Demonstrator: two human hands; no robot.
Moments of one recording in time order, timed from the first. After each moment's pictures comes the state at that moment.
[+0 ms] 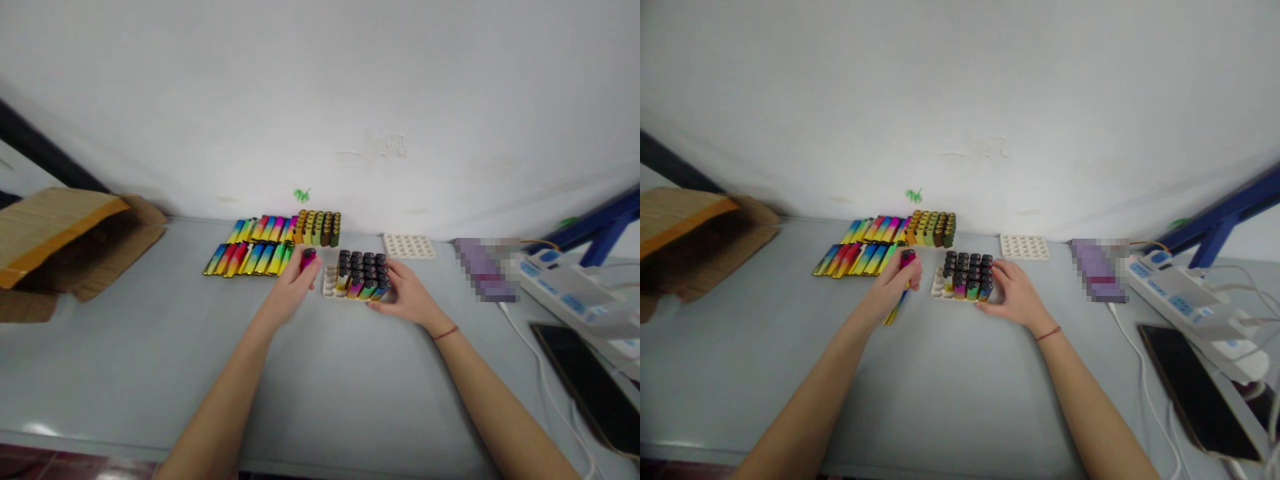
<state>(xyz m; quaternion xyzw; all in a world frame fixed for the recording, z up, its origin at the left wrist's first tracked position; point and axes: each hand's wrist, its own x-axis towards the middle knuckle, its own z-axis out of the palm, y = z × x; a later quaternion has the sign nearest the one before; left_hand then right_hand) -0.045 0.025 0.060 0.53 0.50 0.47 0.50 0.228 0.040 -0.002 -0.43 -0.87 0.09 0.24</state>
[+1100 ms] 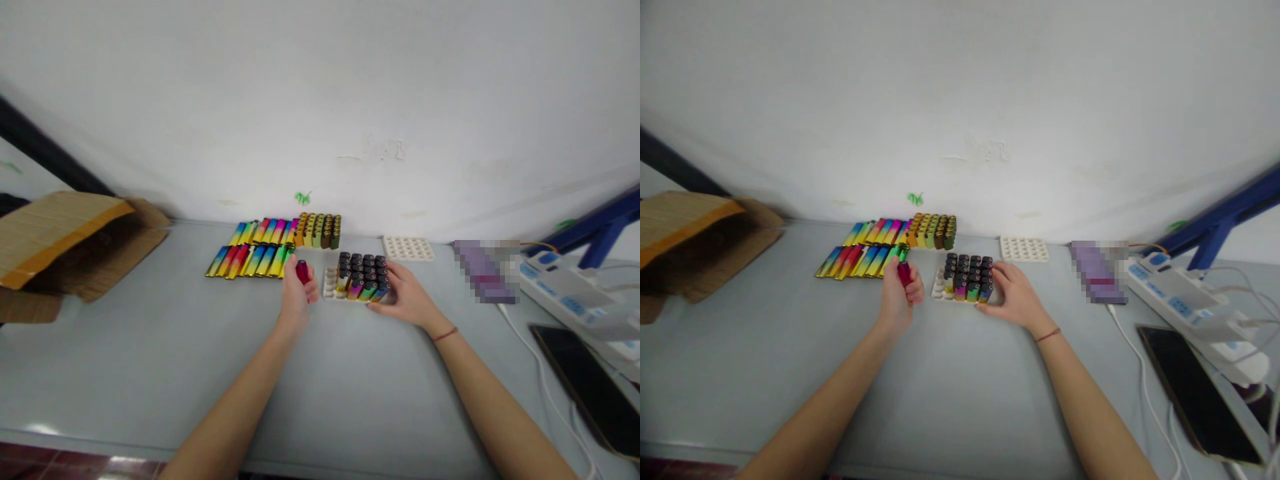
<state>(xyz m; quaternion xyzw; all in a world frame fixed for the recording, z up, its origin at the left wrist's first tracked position) -0.018 0.022 0.054 0.21 0.50 0.57 0.62 0.228 0.040 -0.004 -0.43 -0.86 0.09 0.24</state>
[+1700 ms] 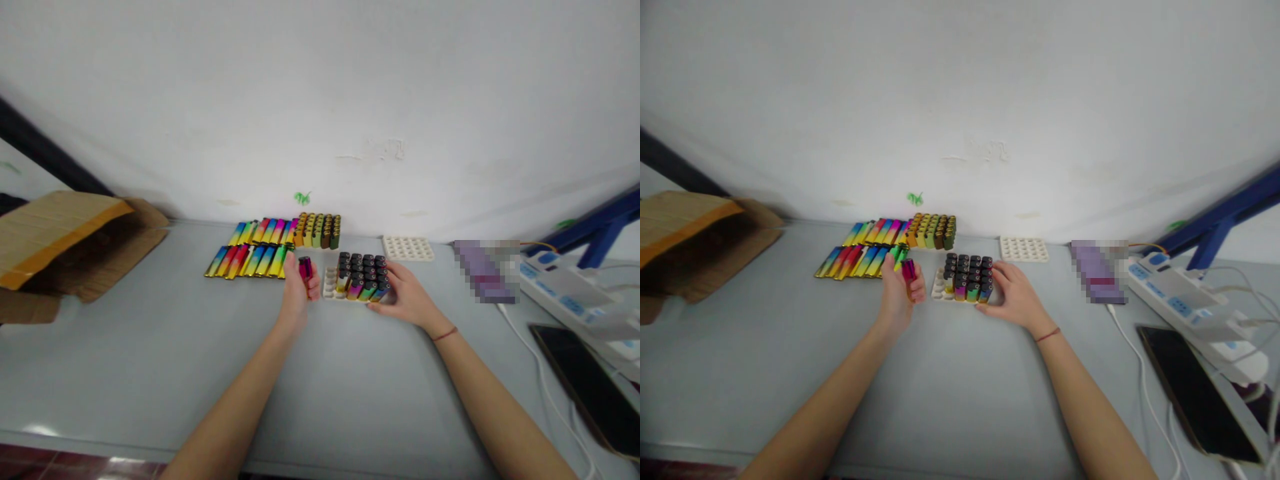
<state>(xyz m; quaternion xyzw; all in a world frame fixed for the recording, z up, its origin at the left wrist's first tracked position) -0.019 0.025 0.050 0.24 0.49 0.55 0.63 0.228 0.040 -0.003 -0.43 -0.87 0.09 0.24</state>
